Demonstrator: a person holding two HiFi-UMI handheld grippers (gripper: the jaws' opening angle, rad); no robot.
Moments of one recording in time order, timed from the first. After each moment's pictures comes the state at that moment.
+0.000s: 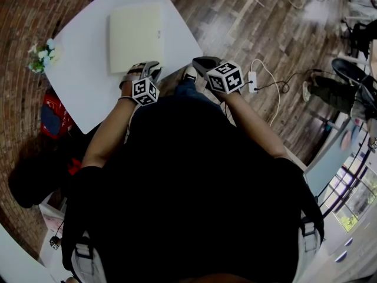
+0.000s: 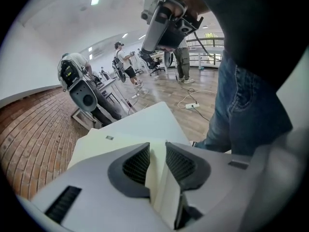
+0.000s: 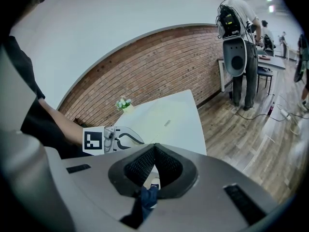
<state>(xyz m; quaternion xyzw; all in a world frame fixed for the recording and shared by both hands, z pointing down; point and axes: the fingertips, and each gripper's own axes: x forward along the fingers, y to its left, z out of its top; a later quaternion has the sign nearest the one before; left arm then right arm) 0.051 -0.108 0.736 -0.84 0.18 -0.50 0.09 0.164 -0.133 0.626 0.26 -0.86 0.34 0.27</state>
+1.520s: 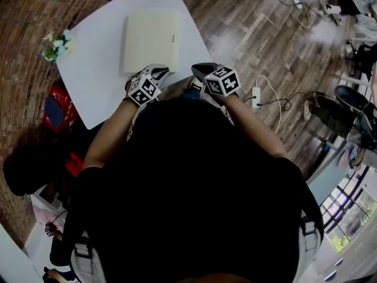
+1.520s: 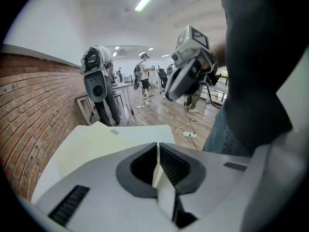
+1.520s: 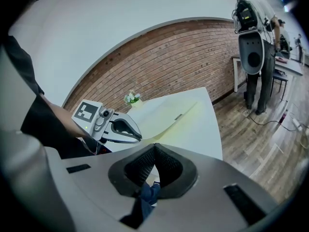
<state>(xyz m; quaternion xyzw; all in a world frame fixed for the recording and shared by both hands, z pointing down) 0.037 -0.118 0.667 -0.90 0.22 -0.37 -0.06 0.113 -0.134 0.629 0.20 -0.88 0.32 0.29</state>
